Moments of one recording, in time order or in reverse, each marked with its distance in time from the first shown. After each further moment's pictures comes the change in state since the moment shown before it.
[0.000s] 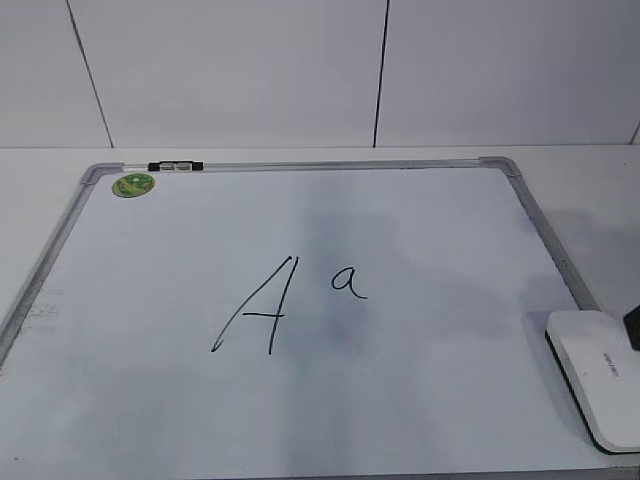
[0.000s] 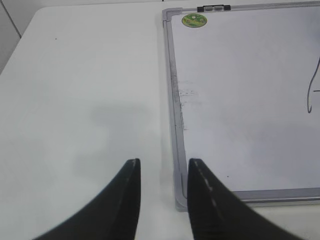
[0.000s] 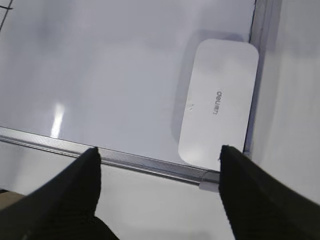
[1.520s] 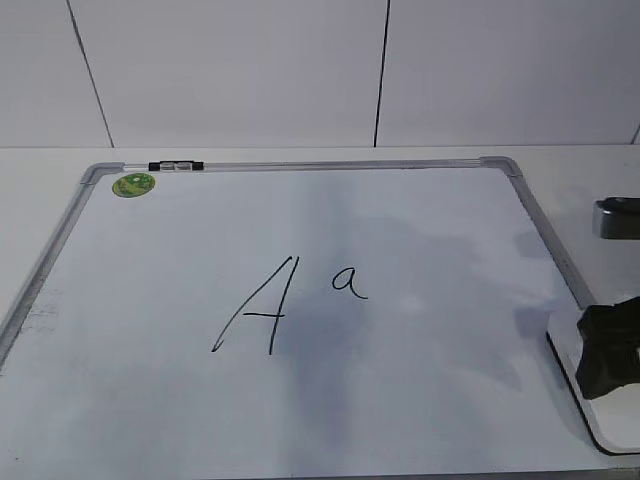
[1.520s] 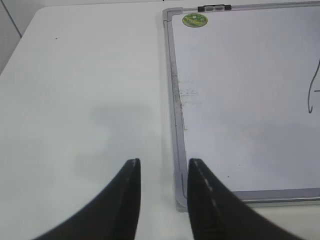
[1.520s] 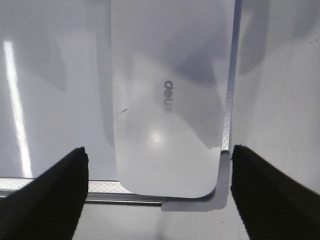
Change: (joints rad) left arm 0.000 0.000 0.000 0.000 0.000 0.000; right arm 0.004 0.442 -0.011 -0.157 -0.075 0.190
